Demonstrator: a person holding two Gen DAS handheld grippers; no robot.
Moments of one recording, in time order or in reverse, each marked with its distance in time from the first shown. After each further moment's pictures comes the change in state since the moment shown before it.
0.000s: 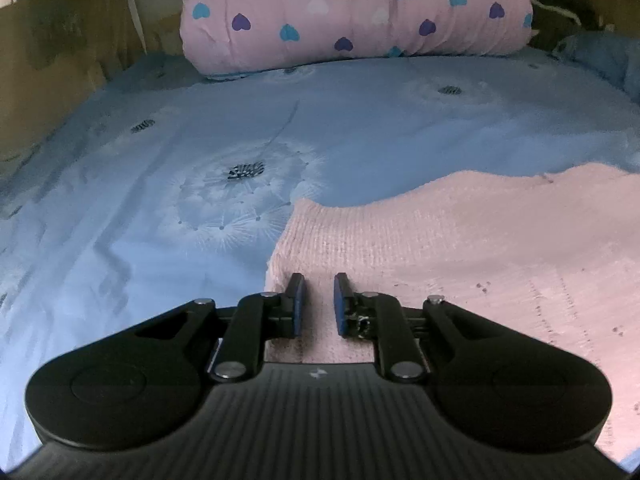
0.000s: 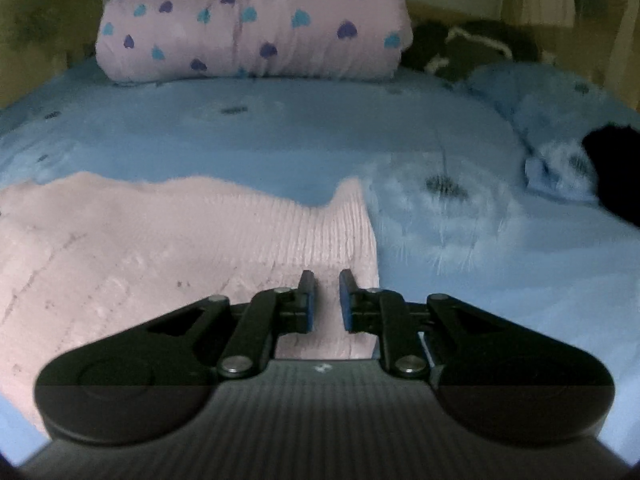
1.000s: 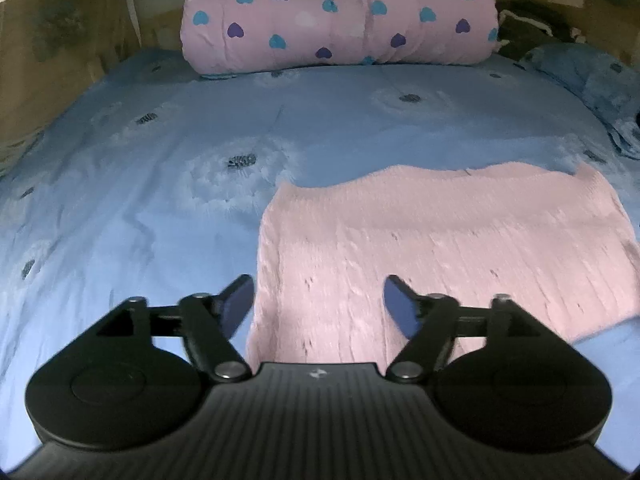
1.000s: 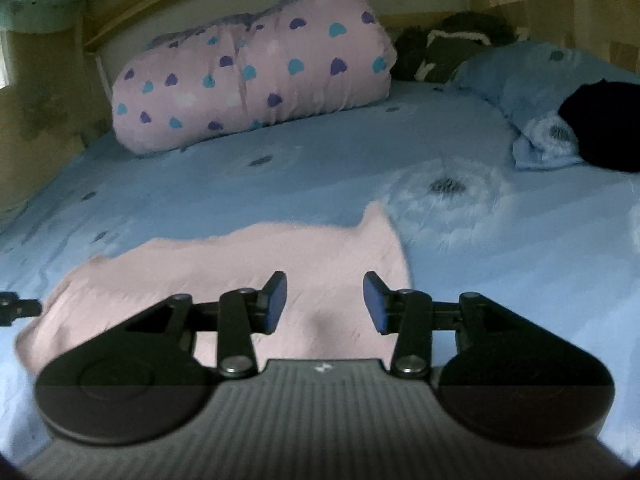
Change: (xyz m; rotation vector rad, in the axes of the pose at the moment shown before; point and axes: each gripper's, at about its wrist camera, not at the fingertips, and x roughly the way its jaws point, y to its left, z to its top) left arm -0.120 0.002 -0.016 -0.036 0.030 -0.085; right arm -0.088 0.005 -0.003 0.217 -0.068 0.110
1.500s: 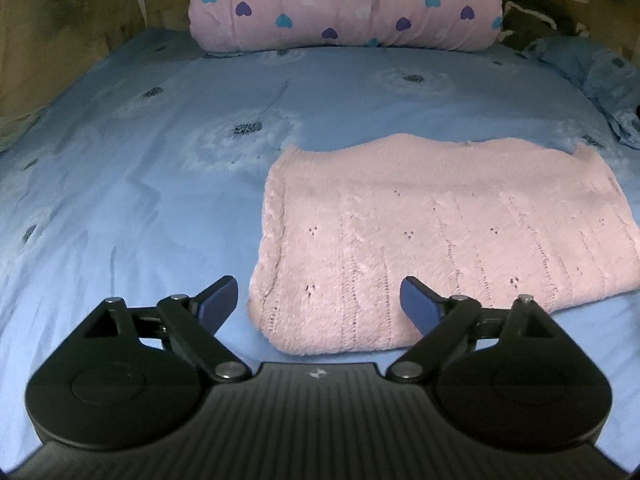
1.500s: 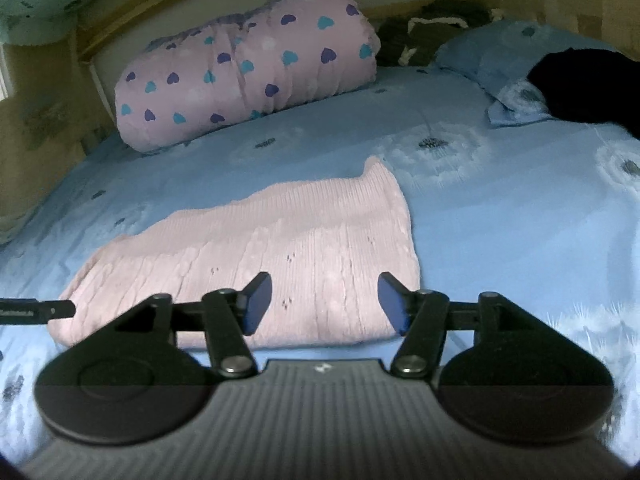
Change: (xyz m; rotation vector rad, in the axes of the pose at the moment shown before) left arm -0.007 0.007 -0.028 -0.036 0.044 -0.002; right arm -0.053 0.018 -0.046 0.078 0.007 -0.028
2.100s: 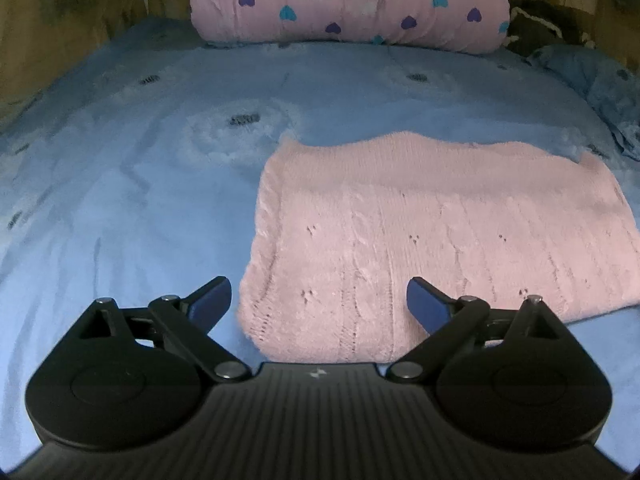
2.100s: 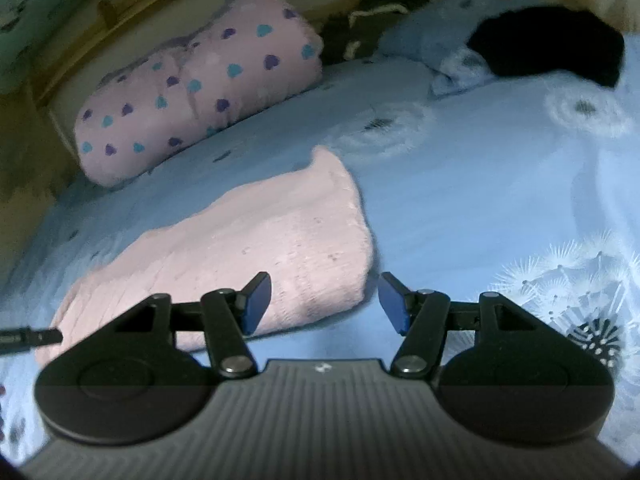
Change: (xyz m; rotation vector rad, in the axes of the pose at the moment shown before) left arm 0.022 0.001 -0.001 -0.040 0.013 -0.025; right arm 0.003 -0.031 -0.021 0.191 -0.026 -0.069
